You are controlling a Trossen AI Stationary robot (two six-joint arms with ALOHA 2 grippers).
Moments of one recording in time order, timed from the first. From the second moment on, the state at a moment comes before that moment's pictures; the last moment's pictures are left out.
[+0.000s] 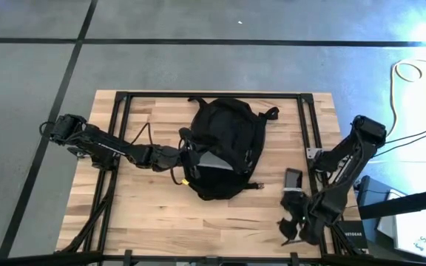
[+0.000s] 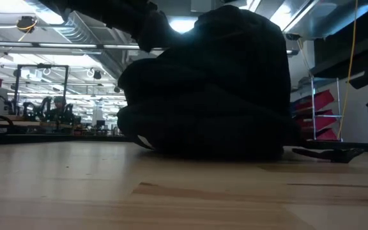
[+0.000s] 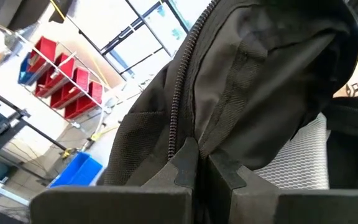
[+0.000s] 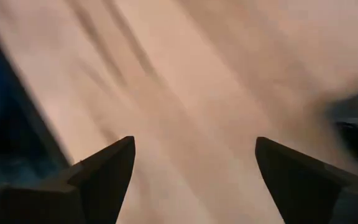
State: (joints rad) left arm -0.18 1.49 0.77 0.51 -0.65 0.49; right arm 1.07 1.44 0.86 -0.70 0.30 1.73
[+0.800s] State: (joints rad) left arm -0.19 1.49 0.77 0.51 -0.65 0.49; right arm 1.06 1.92 1.27 -1.39 0.34 1.28
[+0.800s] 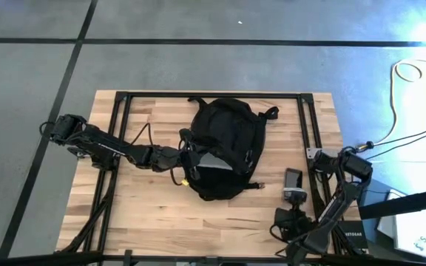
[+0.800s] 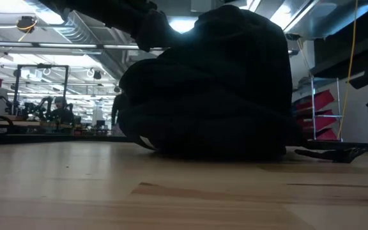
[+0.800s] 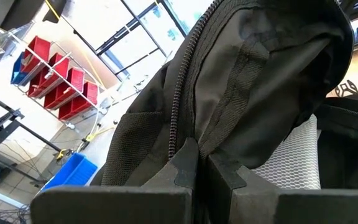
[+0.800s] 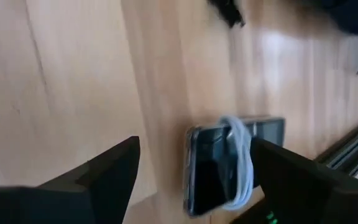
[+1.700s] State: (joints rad) left arm -0.19 1.49 0.77 0.51 -0.65 0.49; right arm 1.06 1.97 1.12 -1.36 0.26 1.32
